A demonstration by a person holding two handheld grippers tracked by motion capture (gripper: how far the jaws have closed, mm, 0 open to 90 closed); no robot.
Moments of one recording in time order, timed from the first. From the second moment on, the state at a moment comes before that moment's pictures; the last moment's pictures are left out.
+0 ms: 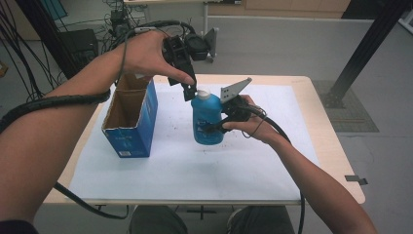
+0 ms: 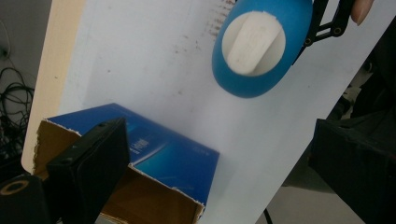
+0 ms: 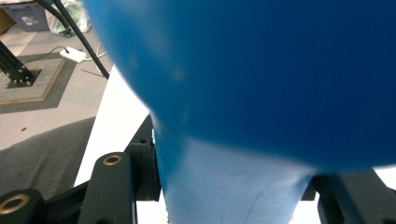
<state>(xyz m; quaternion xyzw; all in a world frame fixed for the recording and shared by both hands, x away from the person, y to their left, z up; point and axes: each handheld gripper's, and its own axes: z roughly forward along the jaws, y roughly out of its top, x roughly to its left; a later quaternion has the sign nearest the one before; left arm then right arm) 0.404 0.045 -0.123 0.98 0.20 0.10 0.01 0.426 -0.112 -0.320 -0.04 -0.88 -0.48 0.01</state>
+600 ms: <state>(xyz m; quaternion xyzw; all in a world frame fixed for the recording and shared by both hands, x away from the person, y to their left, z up) 0.407 0.054 -0.140 0.98 0.17 0.05 0.00 0.423 -0.074 -0.314 0.01 -0.87 -0.49 0.02</state>
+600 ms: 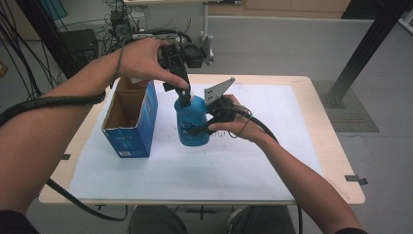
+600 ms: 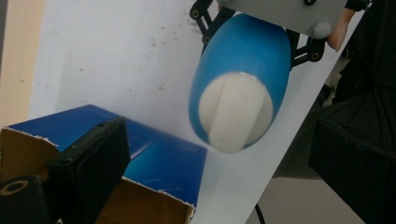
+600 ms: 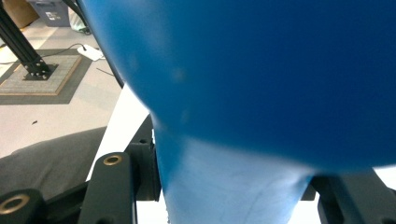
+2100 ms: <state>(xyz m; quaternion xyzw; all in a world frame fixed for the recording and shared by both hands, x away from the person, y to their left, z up) 0.398 0.047 -0.162 0.99 0.15 0.03 -0.01 0.416 -0.065 -0.293 0.04 -0.86 -0.52 0.02</state>
